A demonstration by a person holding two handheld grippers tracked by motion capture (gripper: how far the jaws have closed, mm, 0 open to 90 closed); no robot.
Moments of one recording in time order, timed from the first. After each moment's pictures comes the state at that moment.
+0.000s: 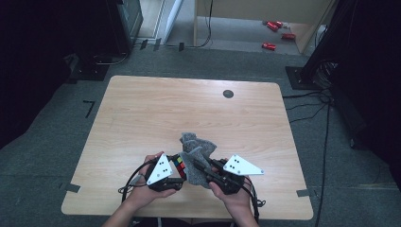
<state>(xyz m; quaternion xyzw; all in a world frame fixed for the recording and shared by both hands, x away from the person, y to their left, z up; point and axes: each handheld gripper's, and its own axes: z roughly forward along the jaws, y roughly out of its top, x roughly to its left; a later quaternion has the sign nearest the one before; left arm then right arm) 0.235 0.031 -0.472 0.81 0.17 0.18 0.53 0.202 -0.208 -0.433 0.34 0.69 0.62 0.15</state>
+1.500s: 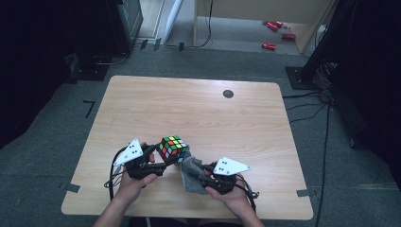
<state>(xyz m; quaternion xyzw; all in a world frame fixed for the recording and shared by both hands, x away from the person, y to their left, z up) 0.261 0.083 -0.453 0.72 0.27 0.08 0.63 0.221 -0.203 -0.473 0.26 0.75 0.60 0.10</state>
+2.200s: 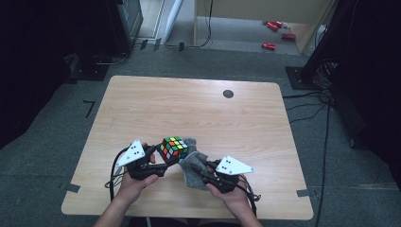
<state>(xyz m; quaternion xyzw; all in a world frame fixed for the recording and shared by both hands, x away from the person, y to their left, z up) 0.259 0.079 -0.454 0.73 0.26 0.09 0.62 0.217 -0.205 -0.464 0.30 0.73 0.60 0.14</state>
